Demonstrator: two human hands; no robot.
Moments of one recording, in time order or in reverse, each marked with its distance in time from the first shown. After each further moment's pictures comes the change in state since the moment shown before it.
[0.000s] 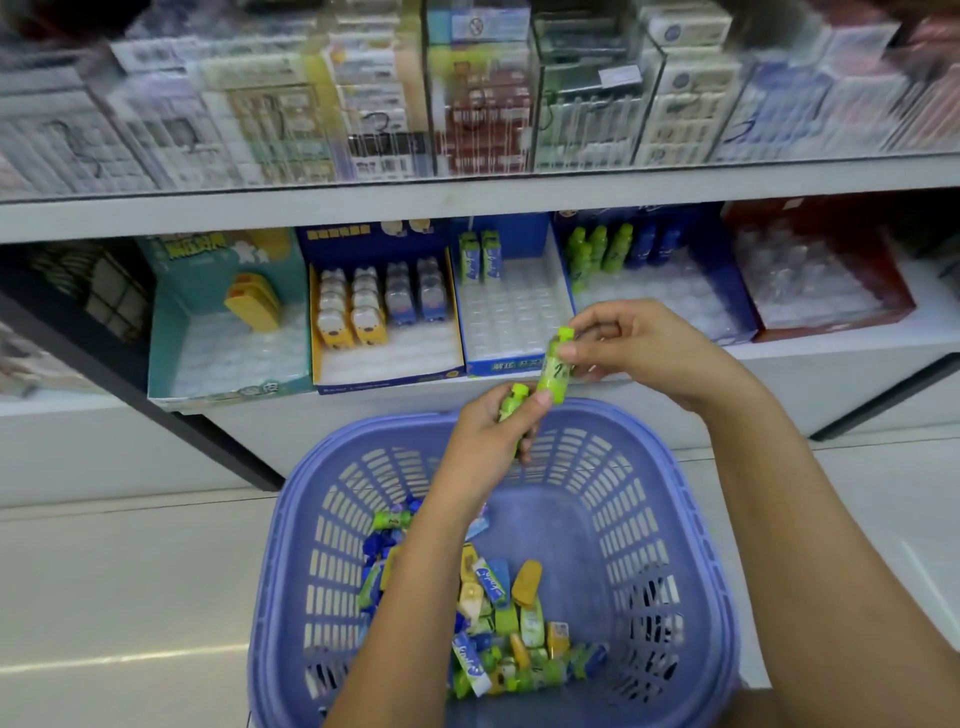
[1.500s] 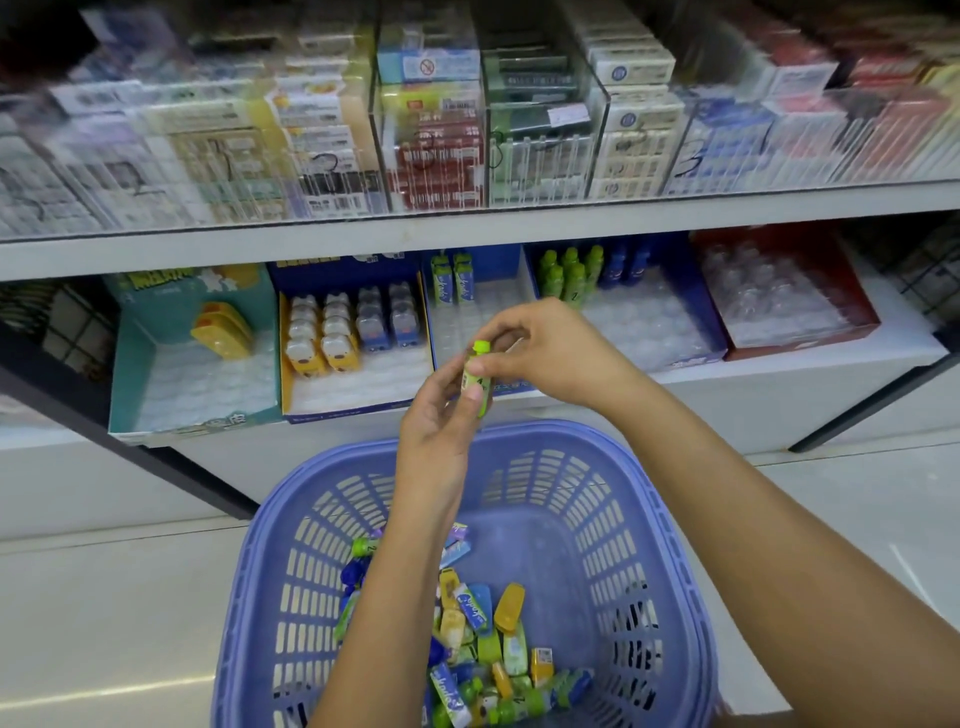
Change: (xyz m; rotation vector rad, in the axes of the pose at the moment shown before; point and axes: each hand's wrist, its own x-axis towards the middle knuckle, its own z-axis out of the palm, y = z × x) left_hand 0.018 0.002 -0.006 -0.234 0.165 0.196; right_hand 0.025 -0.033 0.031 -0.297 0.021 -0.111
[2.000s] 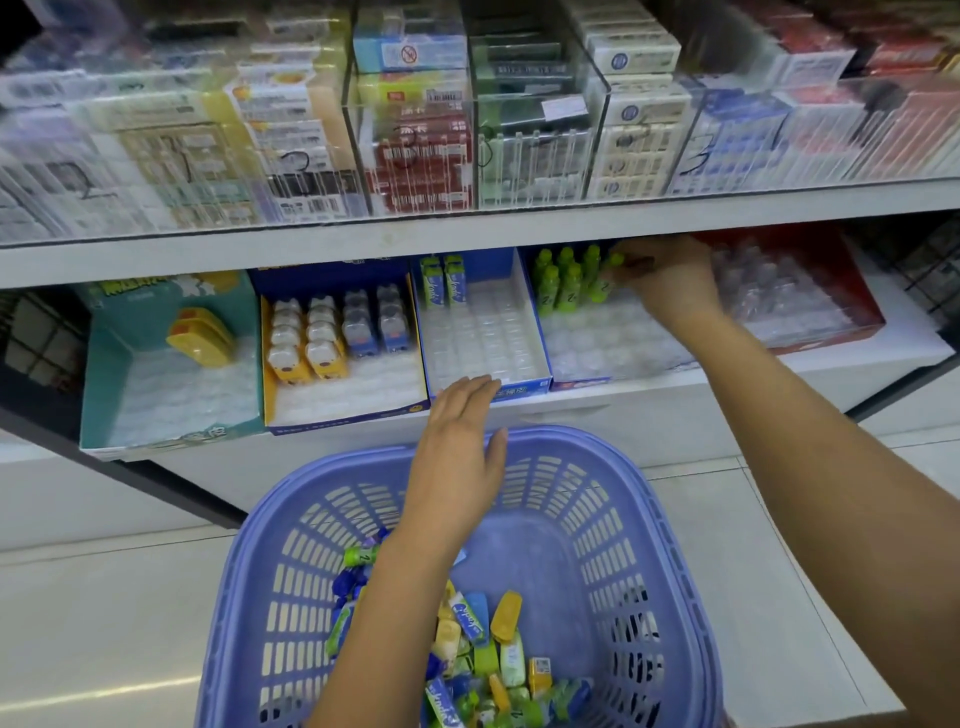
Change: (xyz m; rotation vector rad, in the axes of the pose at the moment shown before) left_hand 0.007 -0.013 0.002 1.184 -0.183 0.314; right_hand 0.056 0.097 -0.099 -0.153 0.586 0.084
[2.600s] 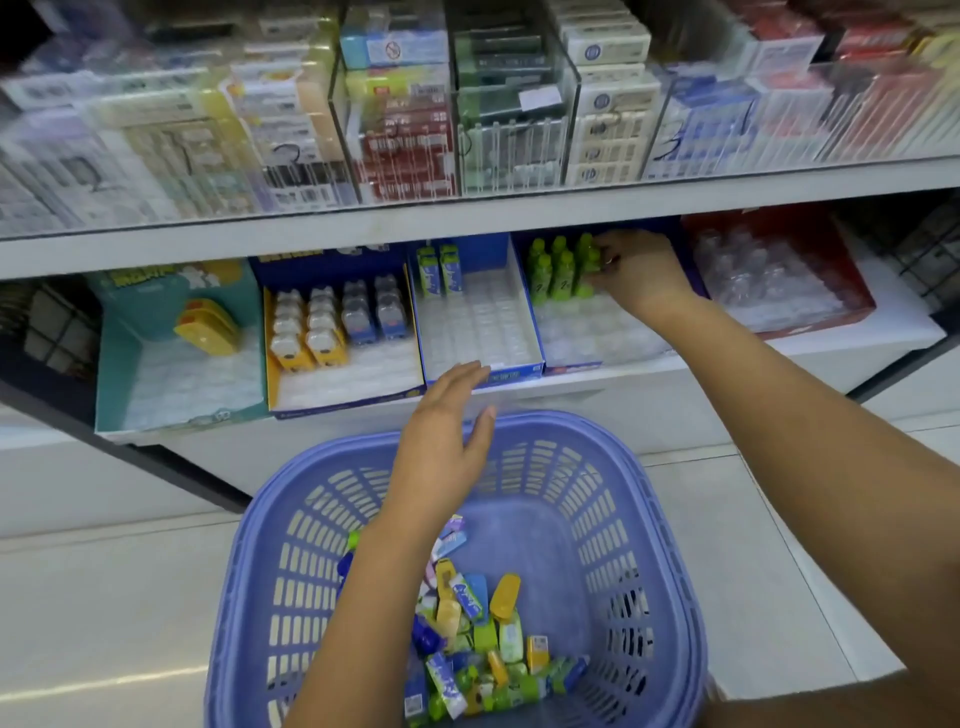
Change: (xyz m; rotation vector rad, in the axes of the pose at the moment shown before) left_hand -0.006 0.005 -0.013 -0.123 0.035 -0.020; right_hand 0.004 -0.007 0.006 -0.393 -0.156 -0.119
